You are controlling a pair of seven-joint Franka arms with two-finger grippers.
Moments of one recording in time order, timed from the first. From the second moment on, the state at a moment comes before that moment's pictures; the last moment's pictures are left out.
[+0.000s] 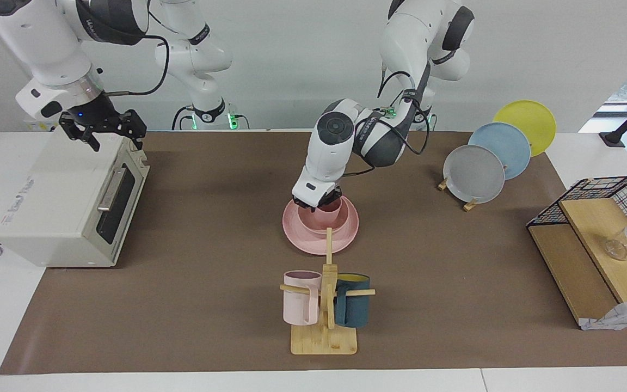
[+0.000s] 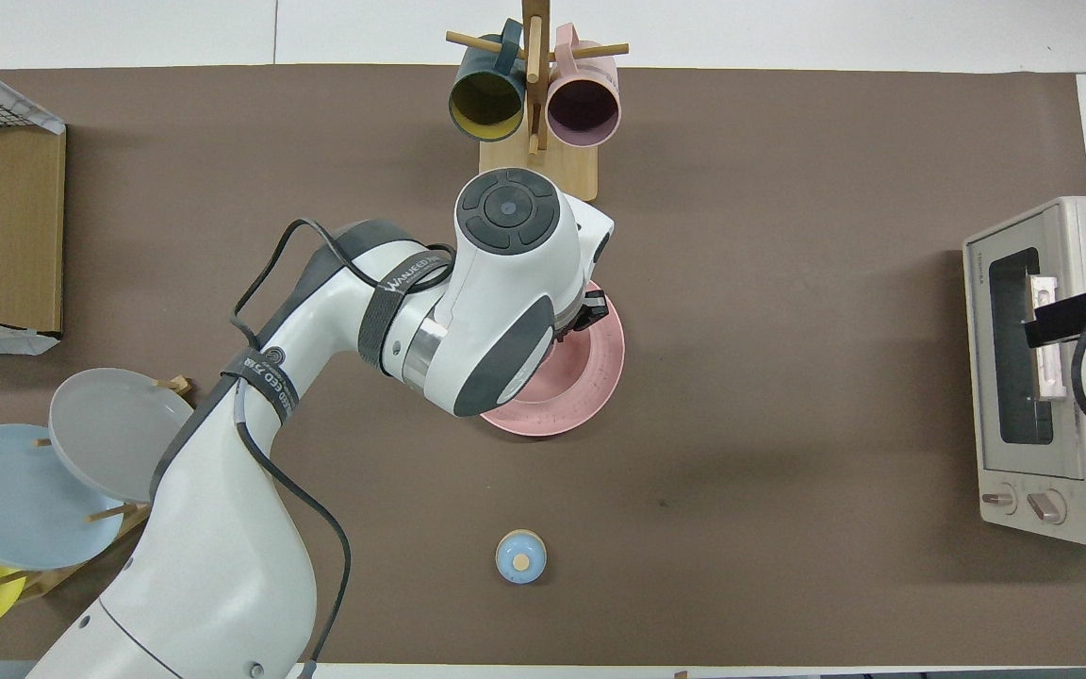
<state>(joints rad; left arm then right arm) -0.61 0.50 -0.12 -1.47 -0.10 1.95 -0.80 0.07 -0.08 -0.16 -1.69 -0.02 1.54 -0.13</state>
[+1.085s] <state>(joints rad) -0.53 0.33 -0.10 -1.47 -0.10 1.80 -0.79 0.07 -0.08 -0.16 -1.67 -0.02 1.55 -0.12</state>
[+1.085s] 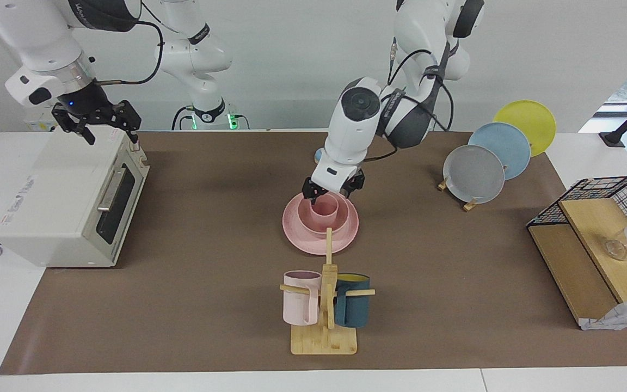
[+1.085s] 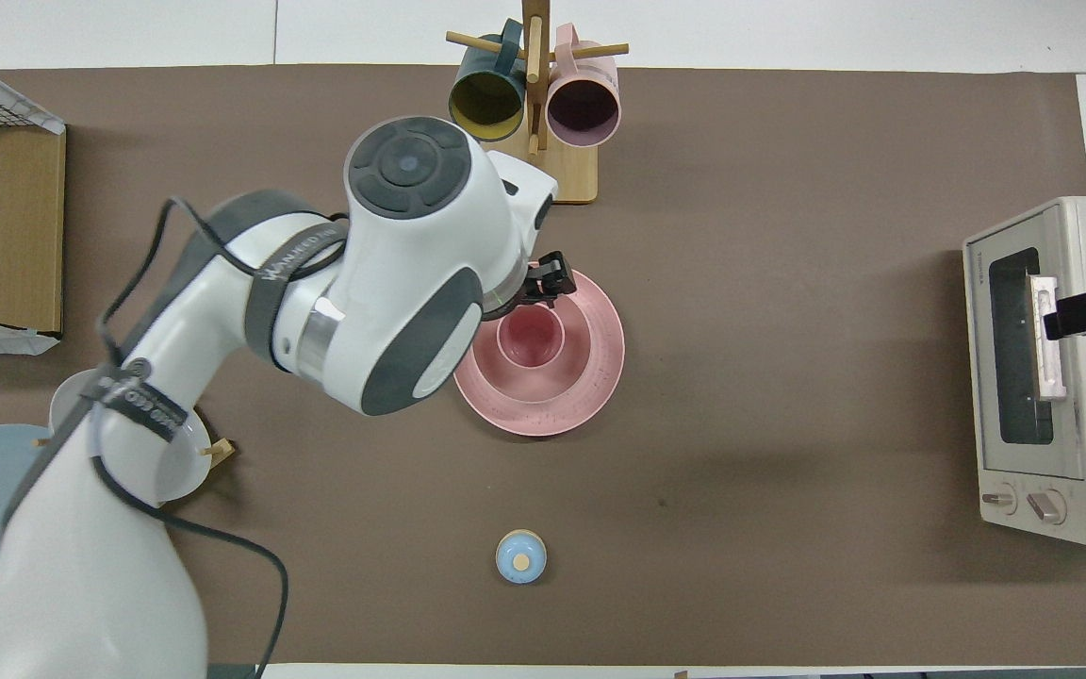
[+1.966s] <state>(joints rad) -0.01 0.05 -0.08 -1.60 -0.10 1.57 -0.12 0.09 -0.08 -0.15 -1.66 -0.02 1.53 -0.12</state>
